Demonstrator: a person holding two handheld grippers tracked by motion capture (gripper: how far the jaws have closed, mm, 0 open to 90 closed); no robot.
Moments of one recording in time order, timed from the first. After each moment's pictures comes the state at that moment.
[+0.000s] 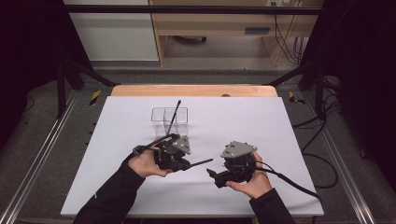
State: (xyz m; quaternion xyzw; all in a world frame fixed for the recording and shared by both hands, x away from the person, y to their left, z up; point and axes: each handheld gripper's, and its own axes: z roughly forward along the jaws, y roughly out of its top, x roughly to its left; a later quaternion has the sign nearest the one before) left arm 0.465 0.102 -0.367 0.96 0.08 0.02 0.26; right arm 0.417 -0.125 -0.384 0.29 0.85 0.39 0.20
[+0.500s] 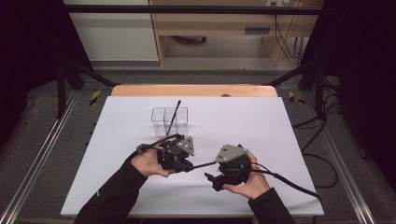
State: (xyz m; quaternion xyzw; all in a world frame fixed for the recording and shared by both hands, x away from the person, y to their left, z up) left arm 0.463 0.092 -0.363 0.96 0.06 0.01 0.26; right arm 0.413 -0.114 -0.385 0.25 0.88 0.35 0.20
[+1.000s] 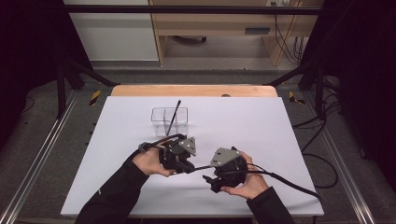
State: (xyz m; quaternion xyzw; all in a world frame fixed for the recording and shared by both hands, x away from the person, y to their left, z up) left arm 0.467 0.088 -0.364 0.97 0.05 -0.02 0.25; right arm 0.410 -0.105 -0.386 0.20 0.90 0.33 0.21
